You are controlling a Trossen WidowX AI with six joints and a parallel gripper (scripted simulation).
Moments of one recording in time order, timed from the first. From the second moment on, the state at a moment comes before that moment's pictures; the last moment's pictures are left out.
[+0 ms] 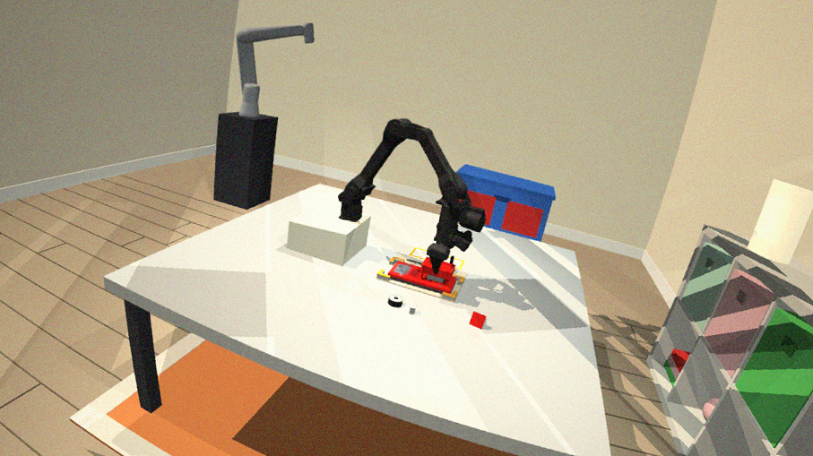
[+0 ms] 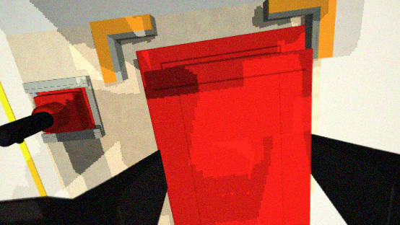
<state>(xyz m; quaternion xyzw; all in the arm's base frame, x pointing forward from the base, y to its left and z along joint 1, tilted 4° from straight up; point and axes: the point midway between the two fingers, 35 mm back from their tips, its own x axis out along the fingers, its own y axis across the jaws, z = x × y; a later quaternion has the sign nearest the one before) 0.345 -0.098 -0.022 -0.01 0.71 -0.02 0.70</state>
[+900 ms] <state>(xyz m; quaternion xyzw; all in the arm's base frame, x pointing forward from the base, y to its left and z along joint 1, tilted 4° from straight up) 0.345 -0.097 -0.029 -0.01 0.71 -0.02 0.70</state>
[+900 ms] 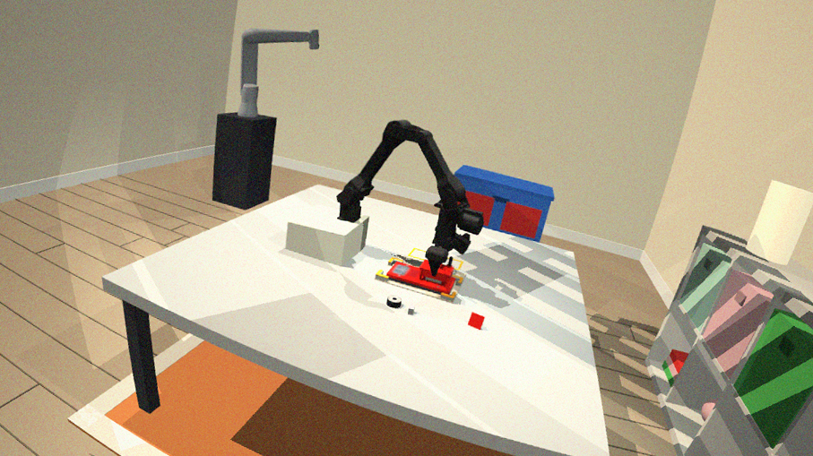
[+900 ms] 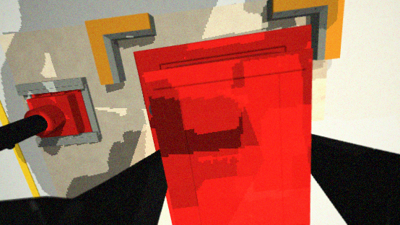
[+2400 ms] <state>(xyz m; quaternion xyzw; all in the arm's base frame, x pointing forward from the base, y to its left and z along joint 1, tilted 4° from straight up) 0.344 -0.099 -0.041 -0.01 0.71 -0.02 0.70</state>
